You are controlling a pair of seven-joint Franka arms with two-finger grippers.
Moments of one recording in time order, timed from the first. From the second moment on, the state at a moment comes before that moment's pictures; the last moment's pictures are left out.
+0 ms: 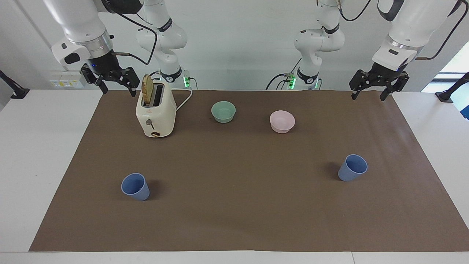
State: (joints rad) left arm -0.07 -0.05 -0.02 -1.58 0.01 1.57 0.03; right arm 0.02 0.01 -0.01 -1.49 -0.03 1.47 0.12
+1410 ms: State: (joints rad) left arm -0.06 -0.05 -0.01 -1.59 -0.05 1.55 0.05; right arm 0.02 0.01 -0.01 -1.49 -0.03 1.47 0.12
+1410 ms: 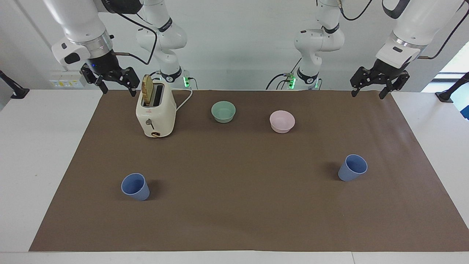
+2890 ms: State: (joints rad) left arm -0.06 -0.05 -0.02 -1.59 -0.05 1.55 0.05; right arm 0.02 0.01 -0.01 -1.49 -0.03 1.49 0.12
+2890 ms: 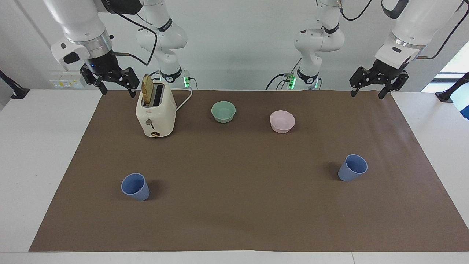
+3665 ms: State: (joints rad) left arm -0.06 -0.05 -0.02 -1.59 -0.05 1.55 0.05; right arm 0.02 0.02 -0.01 -1.49 -0.03 1.52 0.12
